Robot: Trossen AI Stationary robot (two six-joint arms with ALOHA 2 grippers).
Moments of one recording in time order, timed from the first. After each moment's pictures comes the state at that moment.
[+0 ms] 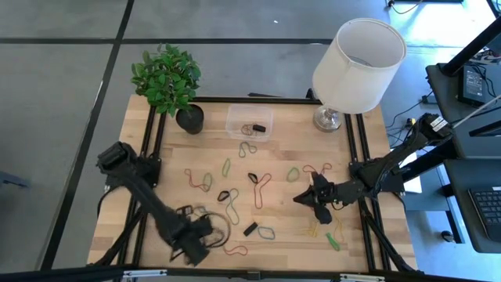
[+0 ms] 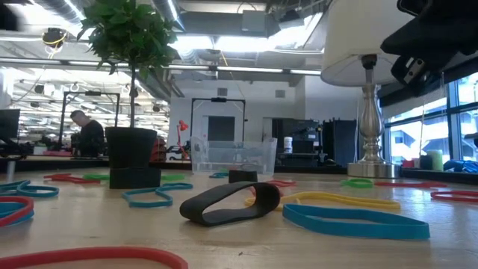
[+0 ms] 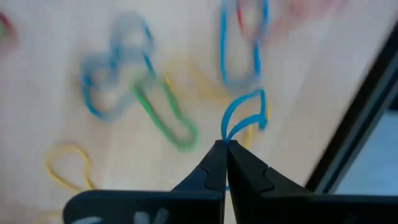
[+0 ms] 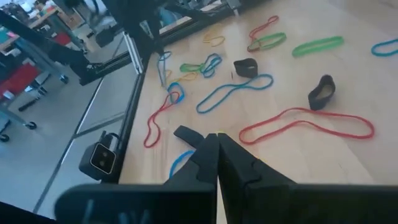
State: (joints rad) left arm -0.75 1.81 1.38 -1.04 -0.08 -1.12; right arm 0.62 1.11 0.39 0.35 0.45 0.65
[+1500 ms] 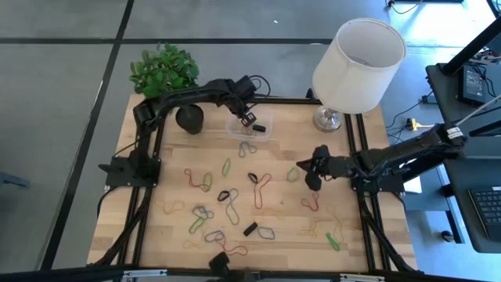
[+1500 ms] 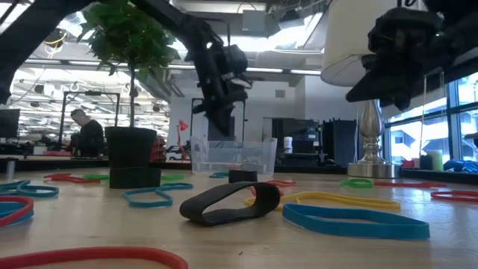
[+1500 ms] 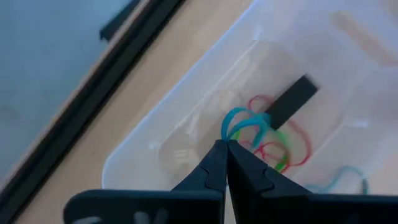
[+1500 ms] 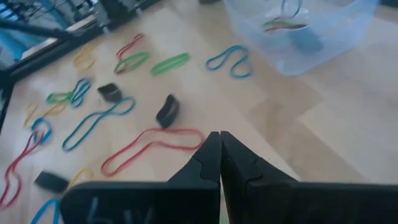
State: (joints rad) left arm 0.56 2.00 1.64 -0.79 -0.05 -0.12; right arm 0.24 0.90 0.39 -0.05 0.47 0.65
